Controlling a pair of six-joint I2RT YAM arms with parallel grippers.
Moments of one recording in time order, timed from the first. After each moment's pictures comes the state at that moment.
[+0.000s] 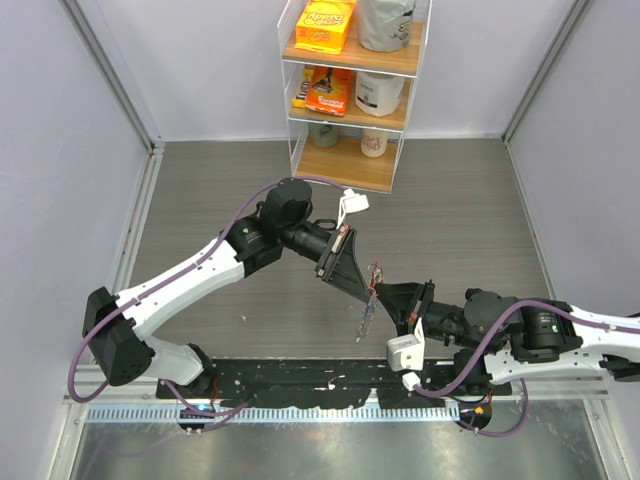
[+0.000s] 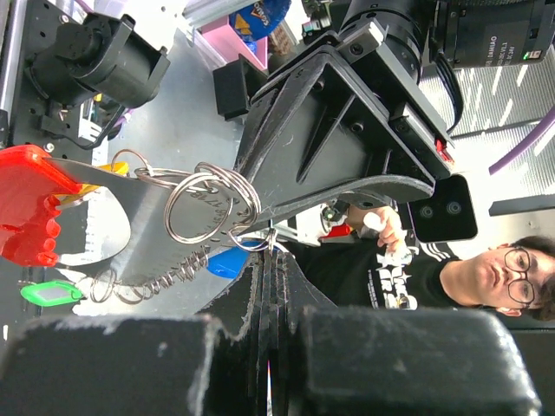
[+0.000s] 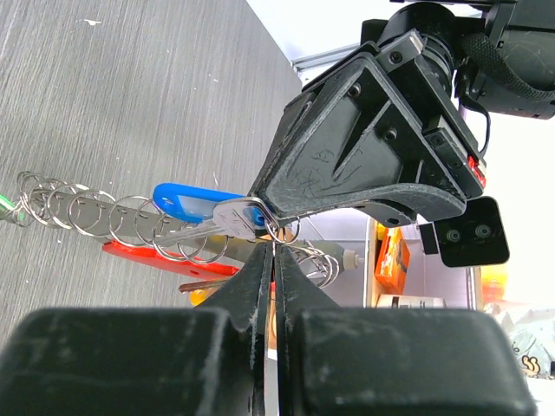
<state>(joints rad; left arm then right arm) -0.85 1.39 1.24 -0.17 1.14 -0.85 1.55 0.62 0.94 -0.58 0.34 -1.06</state>
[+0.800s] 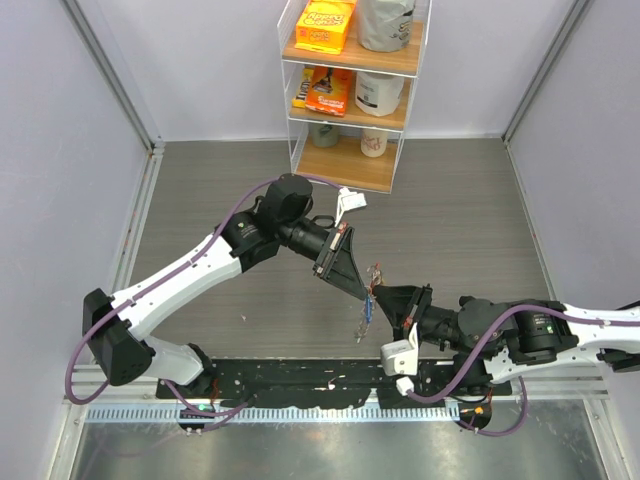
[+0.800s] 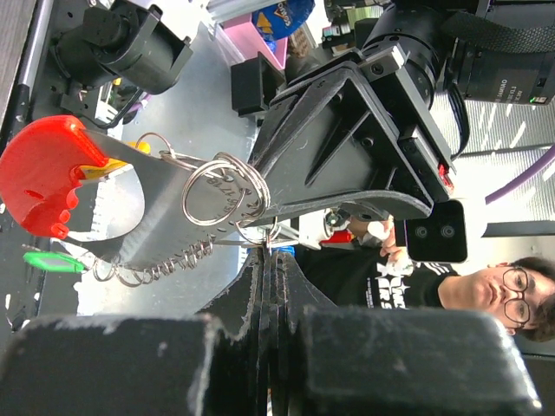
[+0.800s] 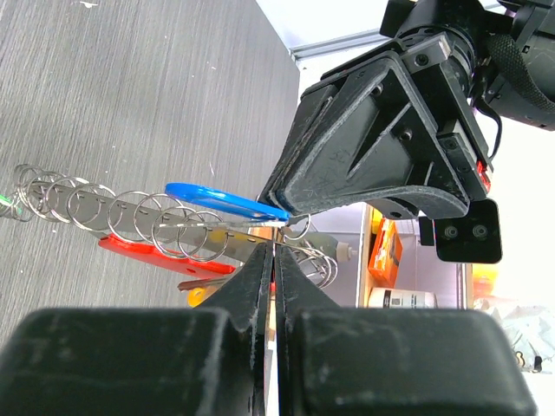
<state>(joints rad) -0.84 1.39 1.31 -0.36 1.10 -0.79 1.63 0.64 0.94 -0.58 0.46 -1.07</state>
